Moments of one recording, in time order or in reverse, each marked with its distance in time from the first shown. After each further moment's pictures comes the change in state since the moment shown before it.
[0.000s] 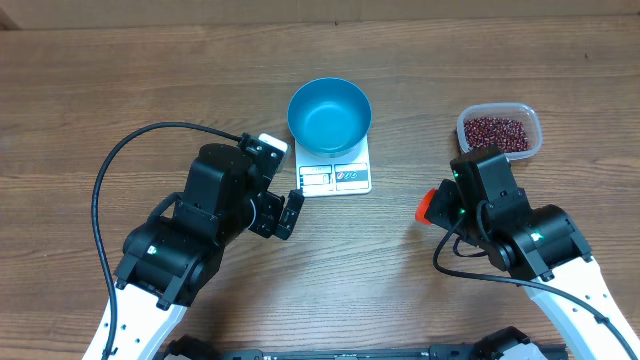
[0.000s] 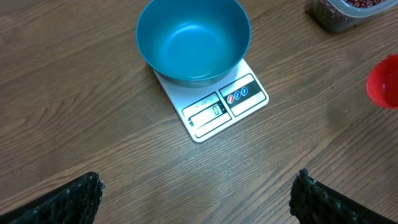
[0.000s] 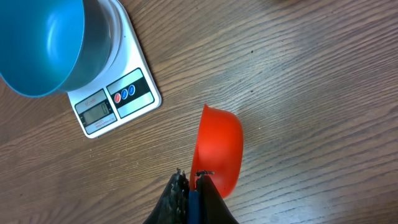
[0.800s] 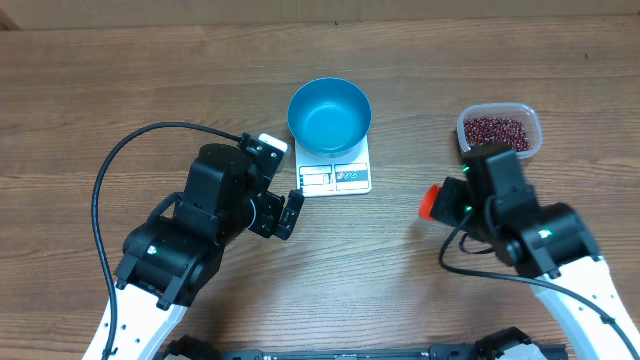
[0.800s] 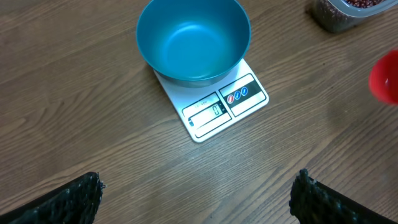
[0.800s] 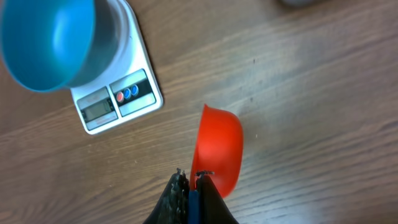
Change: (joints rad) left arm 0.000 0.000 0.000 0.000 0.000 0.000; right arm -0.056 0.001 0.031 -0.007 -0.042 -0.111
